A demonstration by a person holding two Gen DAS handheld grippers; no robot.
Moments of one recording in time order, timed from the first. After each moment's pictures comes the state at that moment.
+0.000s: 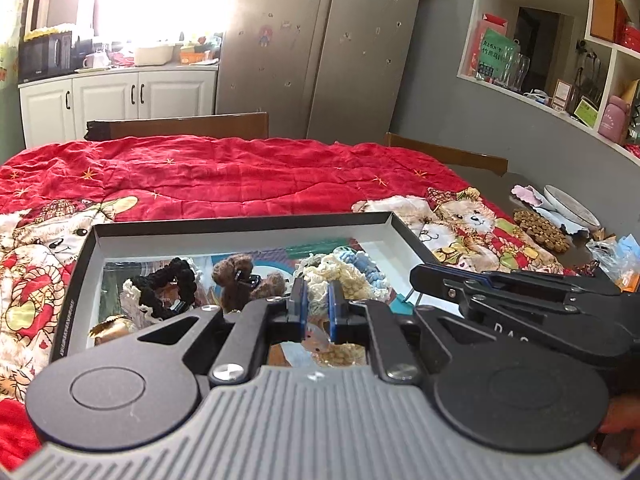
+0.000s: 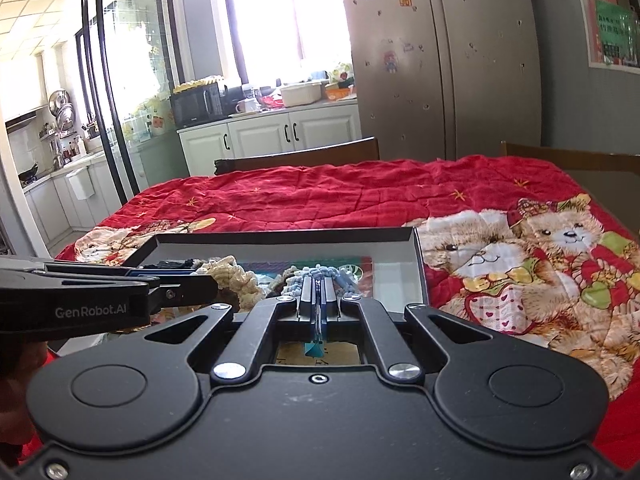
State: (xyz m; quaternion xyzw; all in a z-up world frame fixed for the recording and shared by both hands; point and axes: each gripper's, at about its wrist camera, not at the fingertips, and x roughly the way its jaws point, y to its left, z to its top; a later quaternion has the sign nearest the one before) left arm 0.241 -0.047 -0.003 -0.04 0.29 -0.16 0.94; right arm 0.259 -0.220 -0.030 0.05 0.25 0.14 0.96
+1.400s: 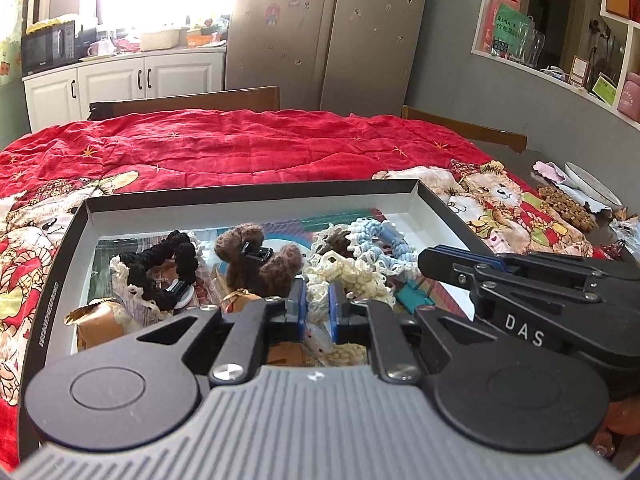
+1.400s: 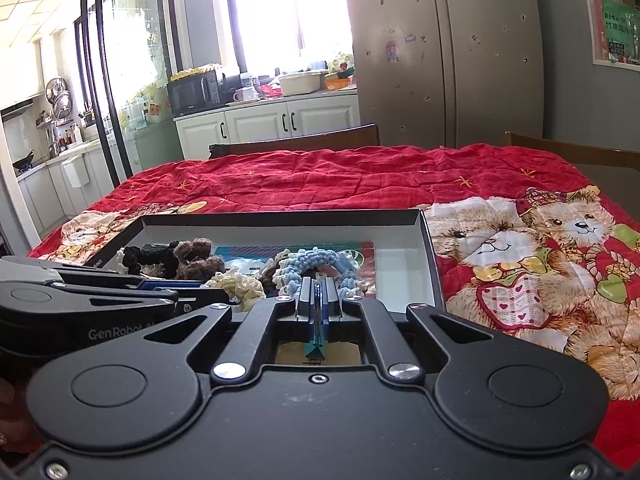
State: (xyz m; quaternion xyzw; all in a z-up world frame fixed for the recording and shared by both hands) left arm 0.258 -0.054 -0.034 -0.02 0.32 -0.15 0.94; right arm 0.273 -0.208 -0.051 0.03 0.26 0.13 0.96
